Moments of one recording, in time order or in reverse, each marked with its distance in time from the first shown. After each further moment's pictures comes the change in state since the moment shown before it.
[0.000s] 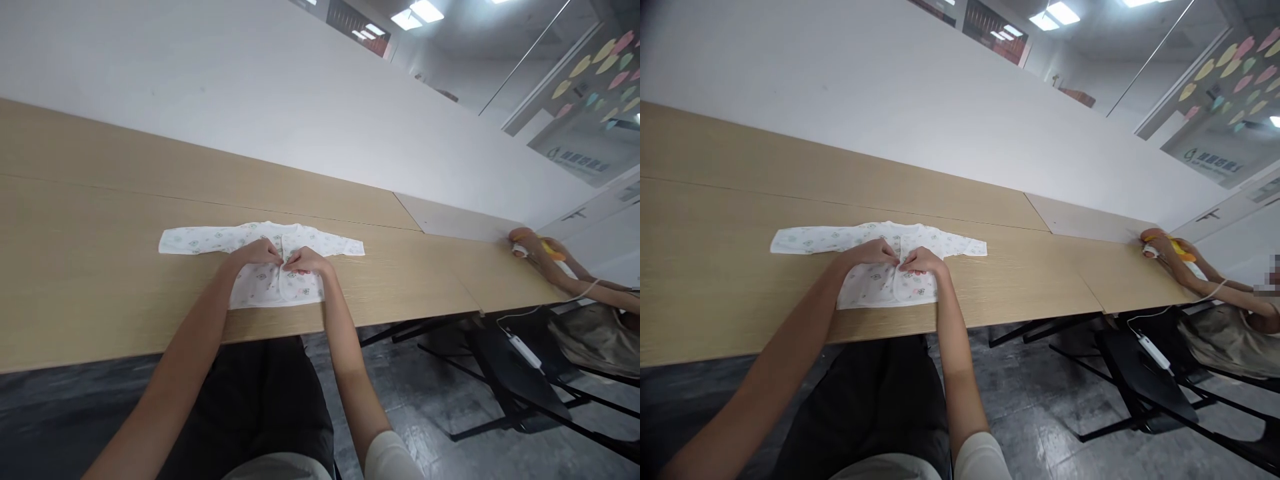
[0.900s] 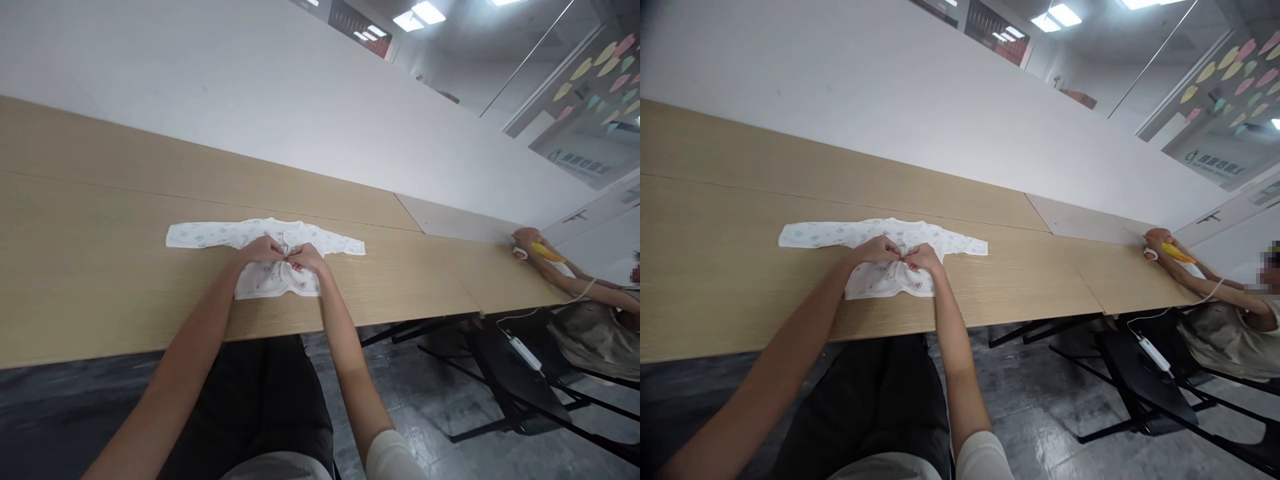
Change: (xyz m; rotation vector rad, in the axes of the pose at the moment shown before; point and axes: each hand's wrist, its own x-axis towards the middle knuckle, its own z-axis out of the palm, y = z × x) left_hand 0.013 -0.014 0.009 -0.067 0.099 0.075; right_hand 0.014 0.000 0.011 0.211 0.248 0.086
